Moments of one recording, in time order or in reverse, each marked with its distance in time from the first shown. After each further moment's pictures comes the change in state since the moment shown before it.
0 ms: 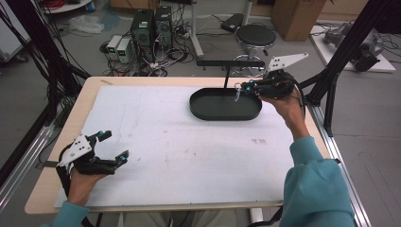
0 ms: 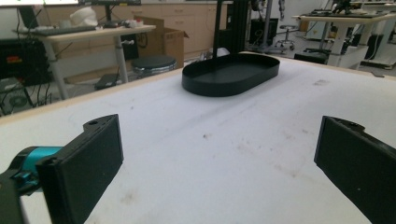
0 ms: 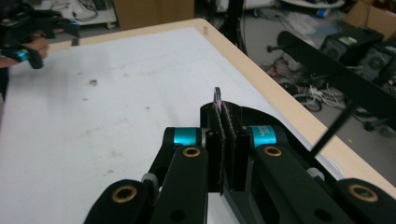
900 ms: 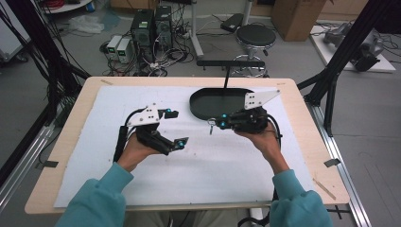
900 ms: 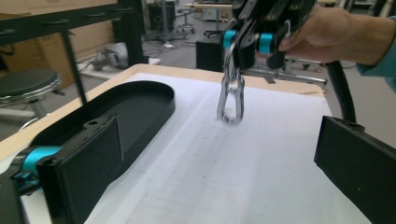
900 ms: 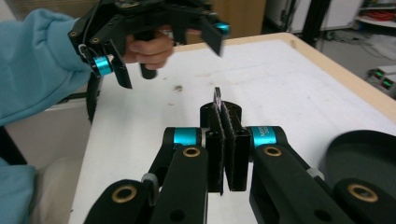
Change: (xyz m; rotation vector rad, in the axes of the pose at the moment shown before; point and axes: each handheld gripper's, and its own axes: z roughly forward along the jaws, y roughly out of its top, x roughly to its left) left arm -0.067 0.089 0.143 0.084 -0.404 0.088; right arm 0.082 -0.042 0.052 -0.117 0.253 -0.021
